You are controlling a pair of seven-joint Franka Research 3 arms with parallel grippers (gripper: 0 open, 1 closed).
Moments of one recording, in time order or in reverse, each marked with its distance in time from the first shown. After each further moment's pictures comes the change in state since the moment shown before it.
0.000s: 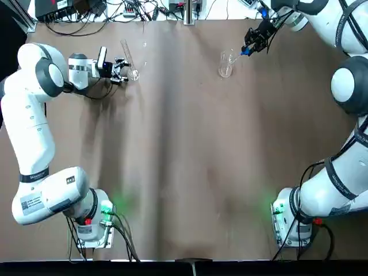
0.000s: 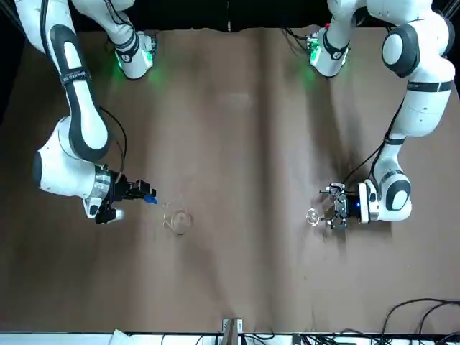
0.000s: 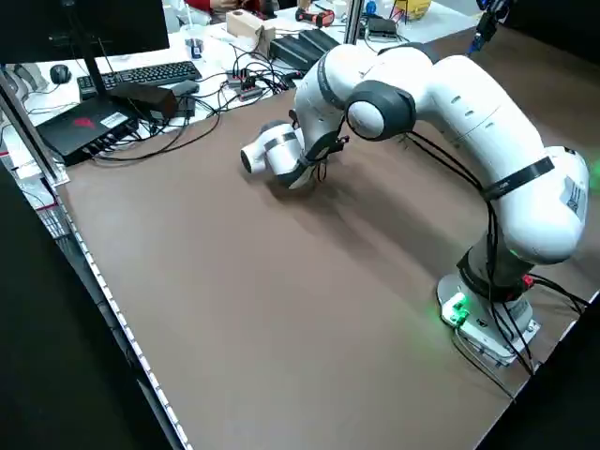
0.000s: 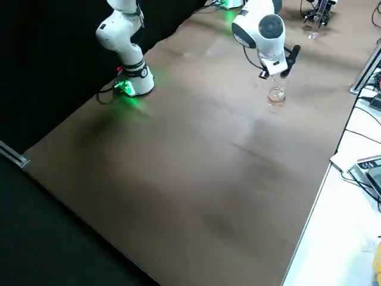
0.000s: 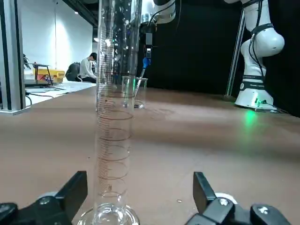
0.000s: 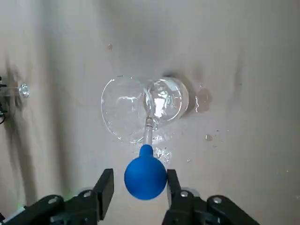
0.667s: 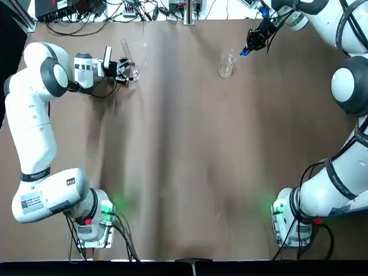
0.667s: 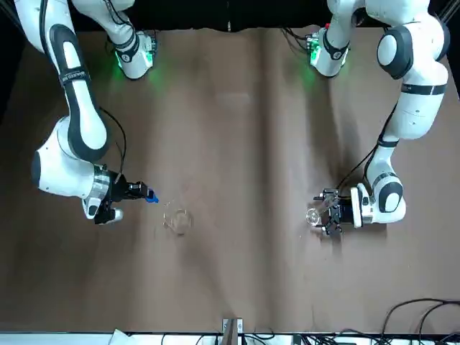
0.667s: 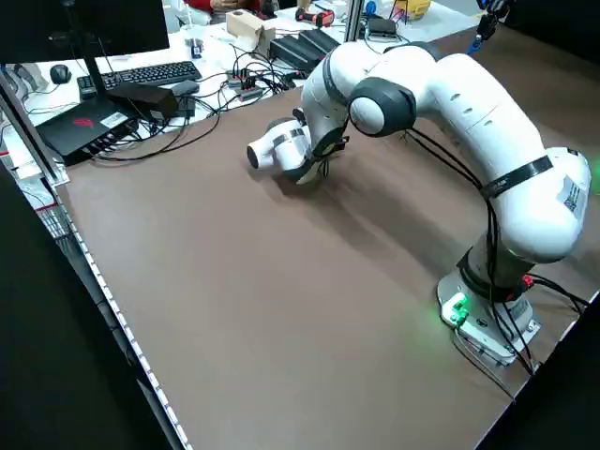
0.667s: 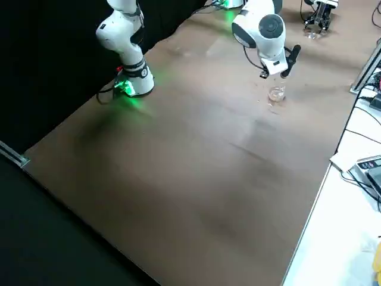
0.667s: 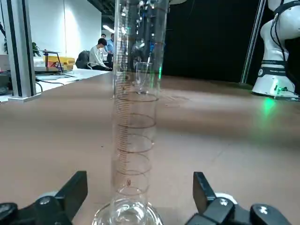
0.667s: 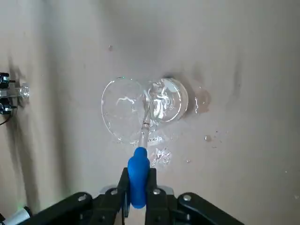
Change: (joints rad) left arm -0.052 0.007 0.000 0.005 -0.042 0.111 0.003; right arm 0.000 0.000 -0.002 0.003 0.000 -0.002 0.002
